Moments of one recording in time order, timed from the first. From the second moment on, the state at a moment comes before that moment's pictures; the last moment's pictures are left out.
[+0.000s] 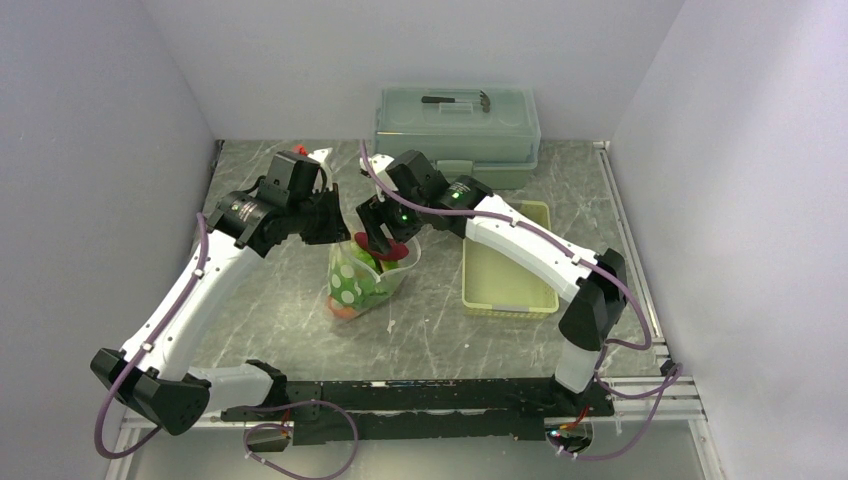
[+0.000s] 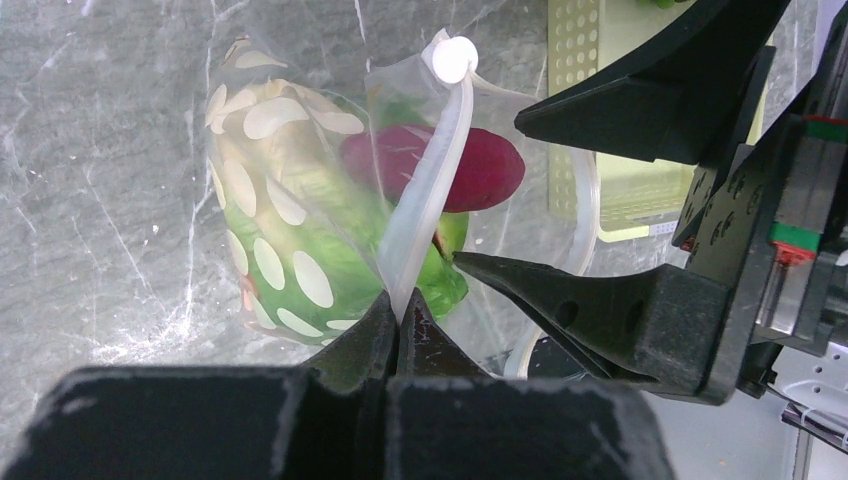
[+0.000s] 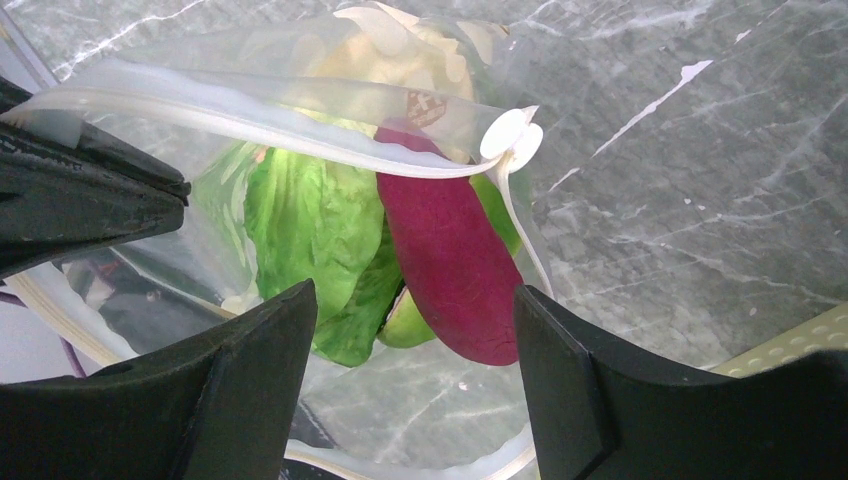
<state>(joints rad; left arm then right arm) -0.48 1.23 1.44 -1.02 0.08 -0.50 0.87 1.77 1.74 -0.74 -0.15 0.16</state>
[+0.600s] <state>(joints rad) -0.48 1.23 1.44 -1.02 0.08 -0.50 0.87 1.47 1.63 -0.71 0.11 0.17</state>
